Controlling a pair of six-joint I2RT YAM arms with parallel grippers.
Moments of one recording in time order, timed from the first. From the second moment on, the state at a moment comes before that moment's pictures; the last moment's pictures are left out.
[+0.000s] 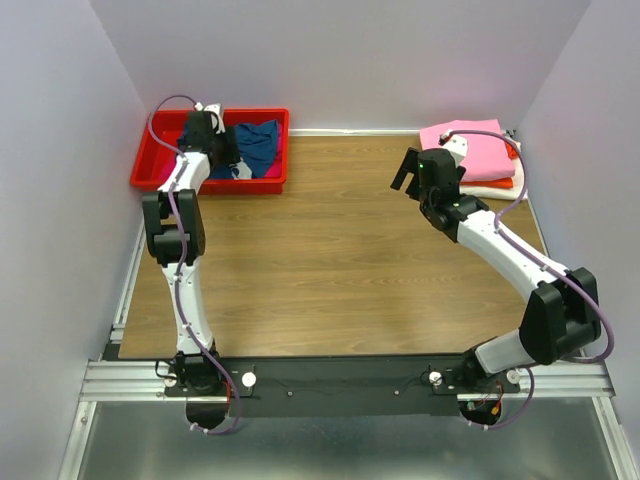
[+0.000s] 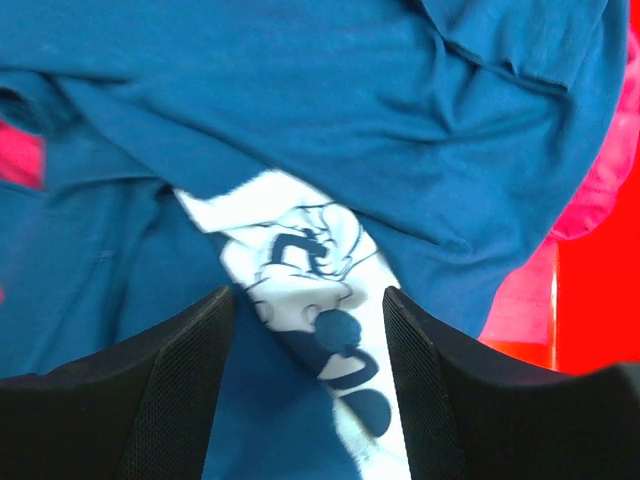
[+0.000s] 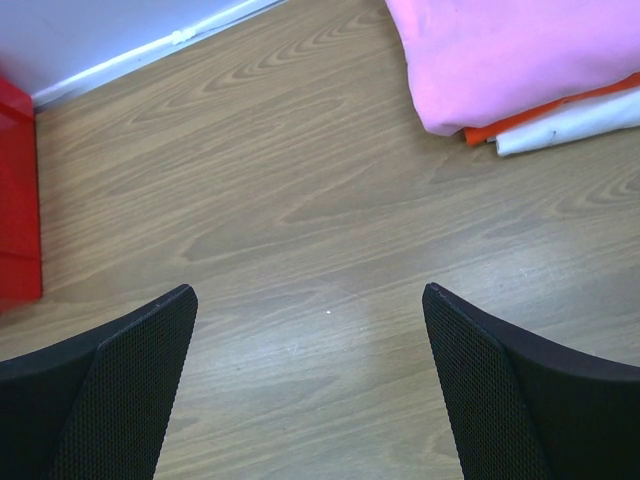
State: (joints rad) left arm 0.07 2.28 1.89 -0.23 0.14 -0.13; right arm 0.41 1.46 1.13 -0.16 0.46 0.52
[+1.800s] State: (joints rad) left arm -0.04 1.50 1.74 0.00 0.59 -0.34; right arm 0.41 1.51 1.17 -0.16 0.41 0.48
